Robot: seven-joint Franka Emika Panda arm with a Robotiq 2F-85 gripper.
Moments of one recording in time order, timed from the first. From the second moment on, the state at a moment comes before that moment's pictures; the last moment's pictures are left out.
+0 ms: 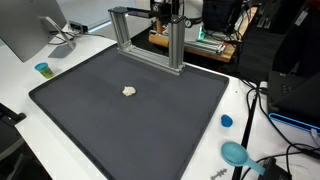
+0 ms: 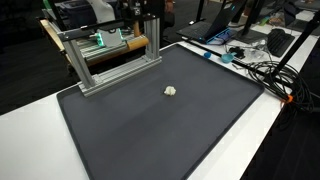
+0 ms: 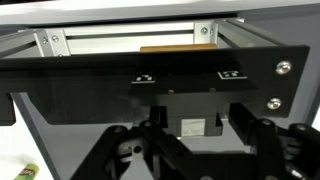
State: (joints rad) arm -0.02 -0.69 0.04 -2.72 -0.04 2.17 0.11
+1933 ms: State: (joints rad) arm -0.02 -0.70 0.01 -2.70 -0.02 2.12 0.07
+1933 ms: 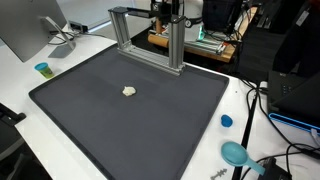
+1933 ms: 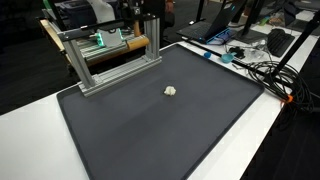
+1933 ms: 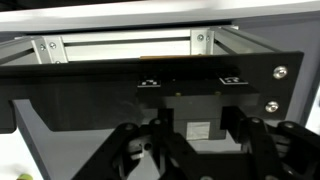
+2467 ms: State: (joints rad) arm -0.04 -0.66 0.04 -2.65 -0.02 2.07 0.17
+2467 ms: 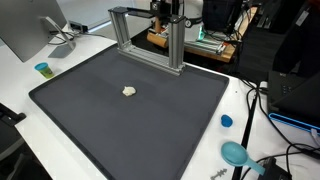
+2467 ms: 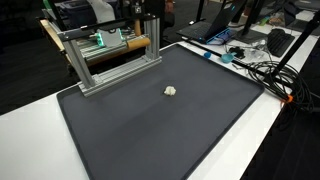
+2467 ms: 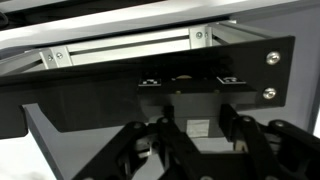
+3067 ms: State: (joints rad) arm -0.10 -0.54 0.04 -2.47 -0.10 2.15 0.18
